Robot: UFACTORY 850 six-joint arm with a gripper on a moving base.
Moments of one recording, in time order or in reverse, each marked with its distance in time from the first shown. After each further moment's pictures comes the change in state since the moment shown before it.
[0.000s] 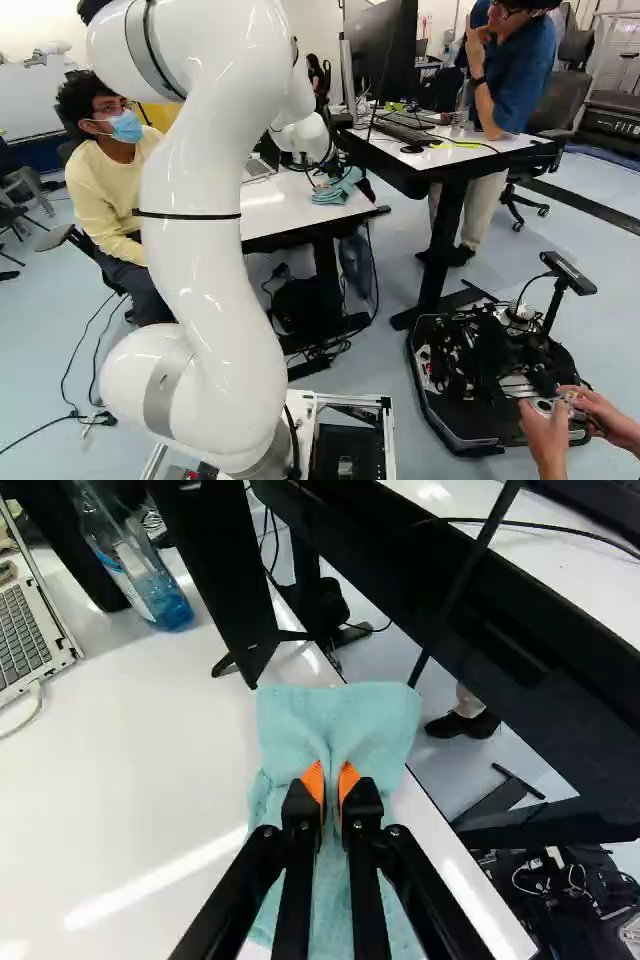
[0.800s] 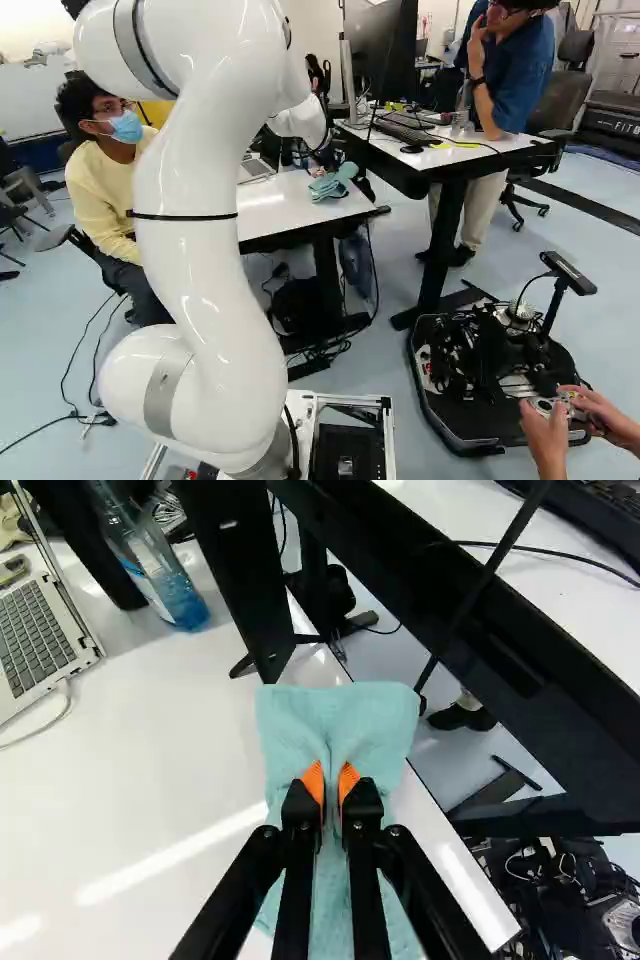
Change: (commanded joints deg) arm 1.1 1.4 -3.8 0.0 -9.0 0.0
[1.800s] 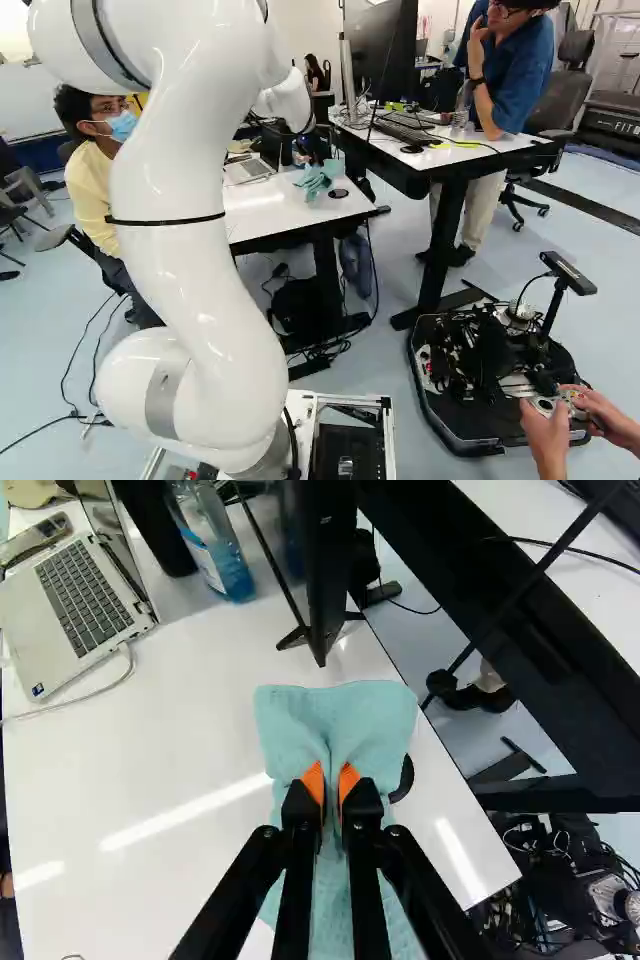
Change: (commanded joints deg) arm 3.6 4.3 -1.7 0.0 -12.4 0.0
